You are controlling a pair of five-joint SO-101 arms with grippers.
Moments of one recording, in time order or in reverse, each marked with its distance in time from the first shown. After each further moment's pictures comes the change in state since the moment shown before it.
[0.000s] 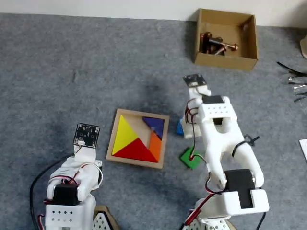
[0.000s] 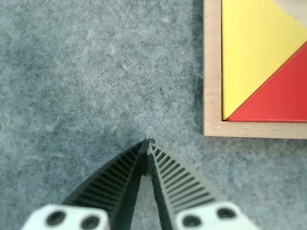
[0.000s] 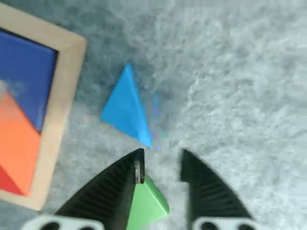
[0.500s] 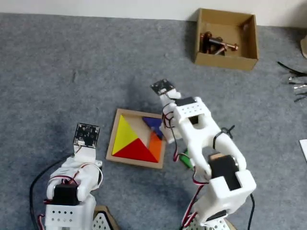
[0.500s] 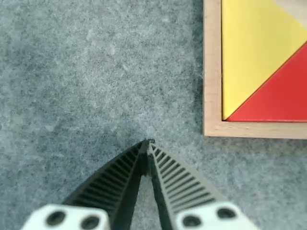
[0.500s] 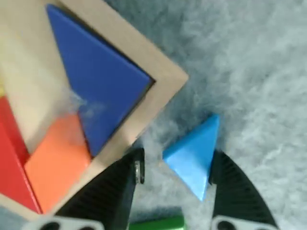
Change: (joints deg) left arm 0.0 0.0 0.0 0.0 0.0; right arm -9.1 12.0 -2.2 -6.4 6.0
